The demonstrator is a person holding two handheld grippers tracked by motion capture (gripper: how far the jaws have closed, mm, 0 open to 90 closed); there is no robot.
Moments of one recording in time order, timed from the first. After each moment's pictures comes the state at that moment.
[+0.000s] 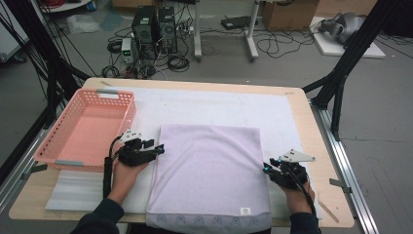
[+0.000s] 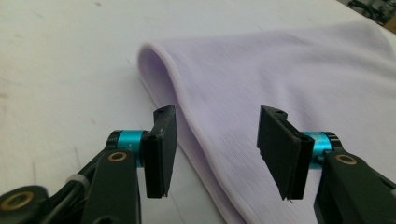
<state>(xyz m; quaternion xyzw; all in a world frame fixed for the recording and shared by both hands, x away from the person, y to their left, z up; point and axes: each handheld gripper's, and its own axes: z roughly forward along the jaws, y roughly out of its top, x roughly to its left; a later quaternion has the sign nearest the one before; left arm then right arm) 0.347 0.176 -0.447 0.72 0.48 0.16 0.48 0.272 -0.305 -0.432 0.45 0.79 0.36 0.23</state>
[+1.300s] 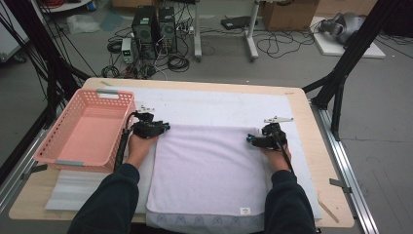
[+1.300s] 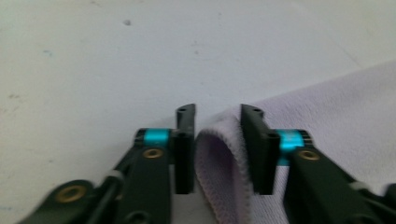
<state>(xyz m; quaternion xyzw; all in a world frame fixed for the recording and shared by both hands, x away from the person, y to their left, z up) 0.428 0.152 -0.452 0.74 0.49 0.18 0.42 0.406 -0.284 -0.450 0.48 0.77 0.36 0.20</state>
